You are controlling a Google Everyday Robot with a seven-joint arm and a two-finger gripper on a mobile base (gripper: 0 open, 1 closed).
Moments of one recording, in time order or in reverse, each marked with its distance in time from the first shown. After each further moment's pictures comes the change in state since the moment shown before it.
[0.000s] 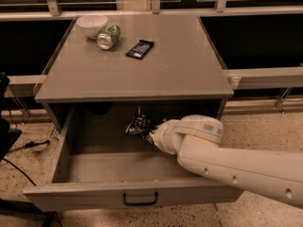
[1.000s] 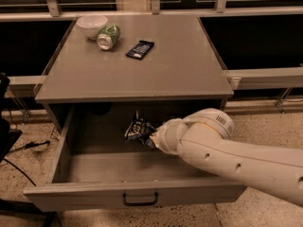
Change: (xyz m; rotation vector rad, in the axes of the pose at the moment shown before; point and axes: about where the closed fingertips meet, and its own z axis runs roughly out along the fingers) arm -0.002 0.016 -0.027 -0.072 0.057 -0.052
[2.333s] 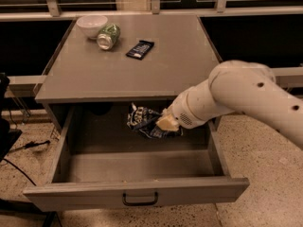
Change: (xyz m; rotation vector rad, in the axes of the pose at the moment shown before) arm -0.041 -0.019 -0.084 -0.277 0.037 -0.110
